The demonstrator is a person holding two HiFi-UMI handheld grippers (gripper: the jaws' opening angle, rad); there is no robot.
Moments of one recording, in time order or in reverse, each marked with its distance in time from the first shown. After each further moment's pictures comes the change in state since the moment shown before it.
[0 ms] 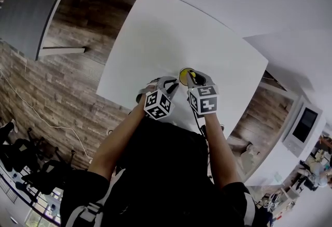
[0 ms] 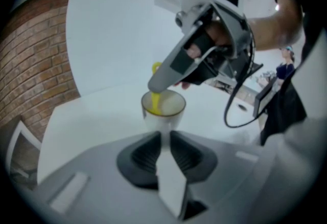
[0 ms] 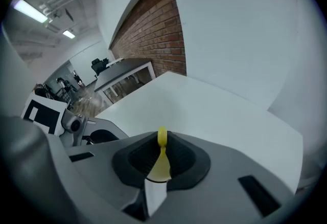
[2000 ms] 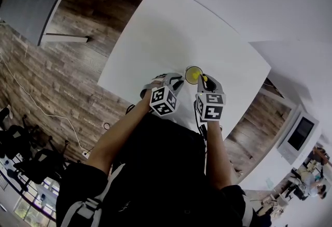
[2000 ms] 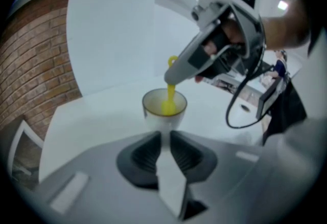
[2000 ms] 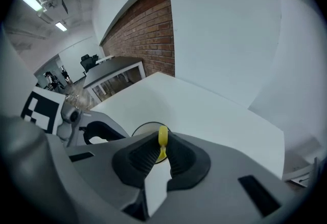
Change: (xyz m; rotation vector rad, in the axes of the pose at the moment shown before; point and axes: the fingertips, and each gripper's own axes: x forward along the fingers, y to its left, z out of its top) left arm 0.004 0.000 0.004 -0.010 0.010 0.026; right arm -0.025 -0.020 -0.015 0.006 -0.010 -0.142
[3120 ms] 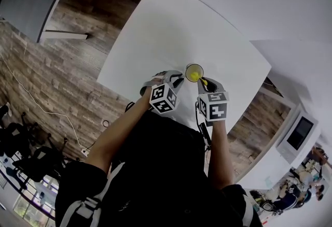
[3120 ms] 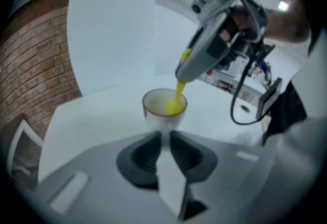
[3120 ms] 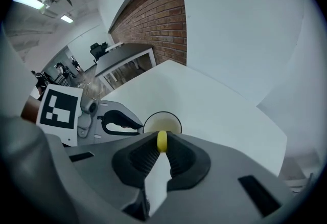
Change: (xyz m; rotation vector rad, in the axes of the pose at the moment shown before) left arm -0.001 -0.002 0.000 -0.002 -0.003 0.002; right arm -0.018 0.015 -0.014 -0.073 0.170 0.111
